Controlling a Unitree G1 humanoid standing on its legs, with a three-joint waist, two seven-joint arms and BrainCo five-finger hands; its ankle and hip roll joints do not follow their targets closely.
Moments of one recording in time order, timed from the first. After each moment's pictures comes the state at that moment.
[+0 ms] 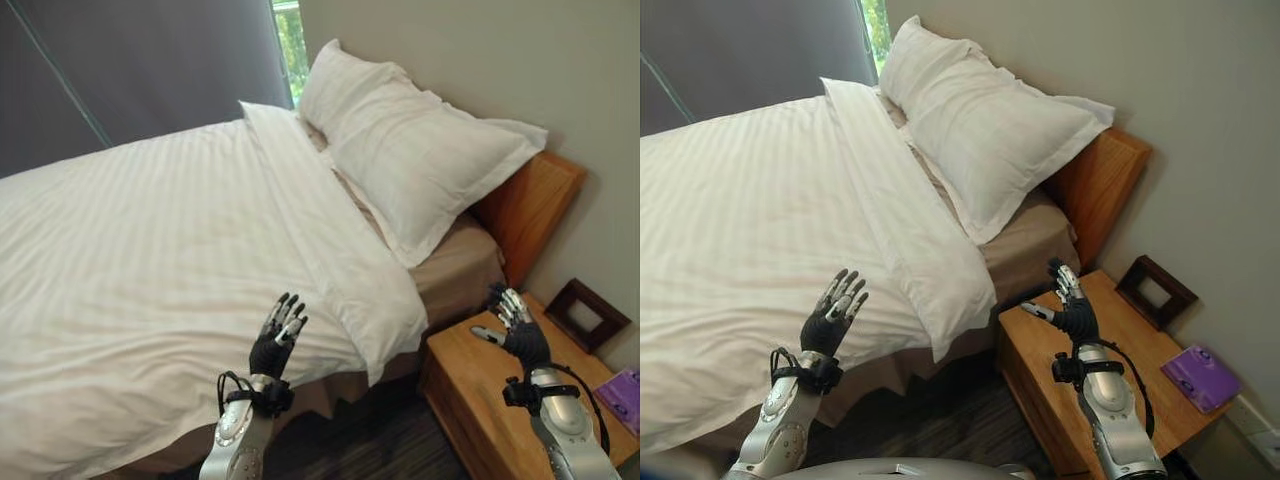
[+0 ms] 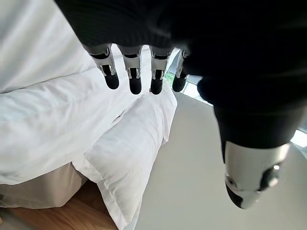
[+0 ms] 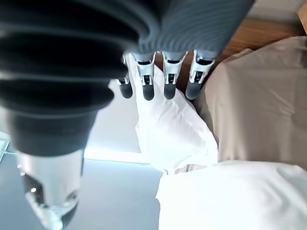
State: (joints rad) left arm 0.21 0.29 -0.20 0.09 -0.74 -0.25 -0.09; right arm 0.21 -0.42 0.09 0.04 0.27 -0.29 -0.06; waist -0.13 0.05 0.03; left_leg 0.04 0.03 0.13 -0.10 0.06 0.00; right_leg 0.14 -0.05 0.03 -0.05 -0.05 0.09
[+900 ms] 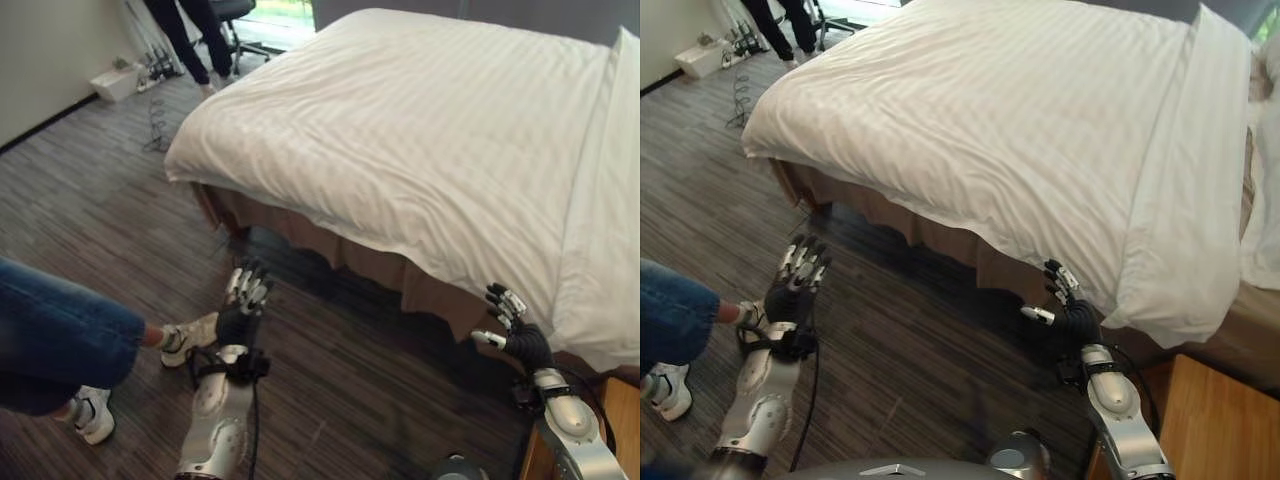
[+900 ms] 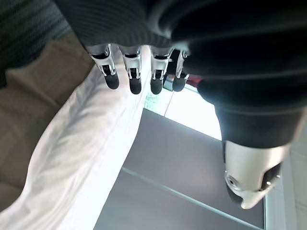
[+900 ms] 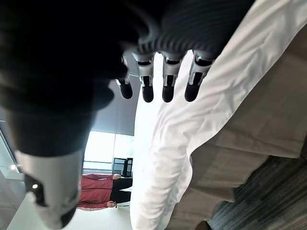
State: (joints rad) left arm 0.15 0.36 -0.02 0.08 -0.73 -0.28 -0.05; right arm 0.22 -0.37 0.06 0.05 0.27 -0.26 -0.04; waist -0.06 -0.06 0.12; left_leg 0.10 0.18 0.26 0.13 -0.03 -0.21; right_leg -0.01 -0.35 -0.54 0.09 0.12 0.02
